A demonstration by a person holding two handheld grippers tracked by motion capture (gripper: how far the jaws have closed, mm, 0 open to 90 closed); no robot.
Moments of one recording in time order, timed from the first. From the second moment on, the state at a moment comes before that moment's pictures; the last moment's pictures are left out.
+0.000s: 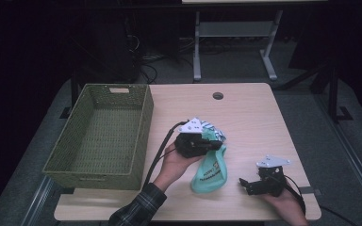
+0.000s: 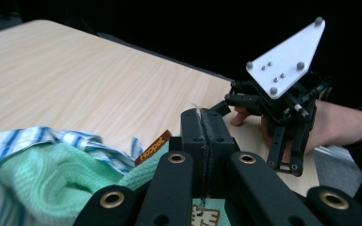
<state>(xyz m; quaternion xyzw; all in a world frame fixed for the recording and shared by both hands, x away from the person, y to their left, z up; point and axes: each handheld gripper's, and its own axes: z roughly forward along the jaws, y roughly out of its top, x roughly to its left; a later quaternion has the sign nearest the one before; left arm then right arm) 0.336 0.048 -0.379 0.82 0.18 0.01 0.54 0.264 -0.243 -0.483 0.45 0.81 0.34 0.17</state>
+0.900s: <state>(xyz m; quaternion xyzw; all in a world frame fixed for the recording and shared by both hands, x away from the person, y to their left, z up) 0.319 0.086 -0.383 0.83 0.19 0.02 0.53 0.264 -0.243 -0.483 0.45 0.81 0.34 0.17</state>
